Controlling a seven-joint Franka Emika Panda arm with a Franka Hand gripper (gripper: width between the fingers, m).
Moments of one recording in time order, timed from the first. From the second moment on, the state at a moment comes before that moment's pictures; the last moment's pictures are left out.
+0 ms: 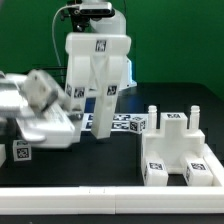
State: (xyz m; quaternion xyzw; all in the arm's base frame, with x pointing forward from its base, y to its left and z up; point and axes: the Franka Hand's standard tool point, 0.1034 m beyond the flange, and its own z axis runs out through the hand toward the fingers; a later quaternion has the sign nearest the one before) arm 0.484 -0.092 0.095 -0.64 0.47 0.54 0.28
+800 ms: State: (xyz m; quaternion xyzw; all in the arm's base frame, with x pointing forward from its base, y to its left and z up) arm 0.515 -0.091 0.127 -0.81 0.47 0.29 0.21
